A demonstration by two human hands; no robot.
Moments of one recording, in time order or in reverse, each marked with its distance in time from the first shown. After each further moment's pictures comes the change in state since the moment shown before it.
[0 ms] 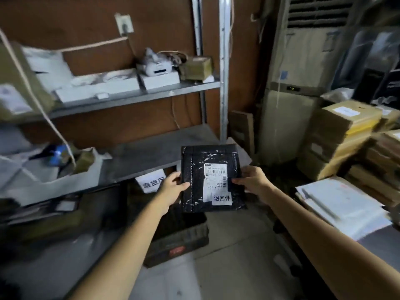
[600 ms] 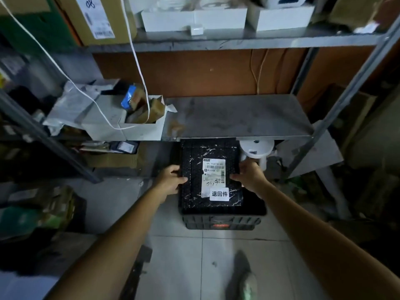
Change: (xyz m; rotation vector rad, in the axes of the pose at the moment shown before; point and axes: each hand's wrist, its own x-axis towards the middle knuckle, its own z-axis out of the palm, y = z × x) left_hand 0.113 -0.141 -0.290 -0.093 0.279 -0.330; right_hand 0.151 0.006 0.366 -0.469 -0.327 -0.051
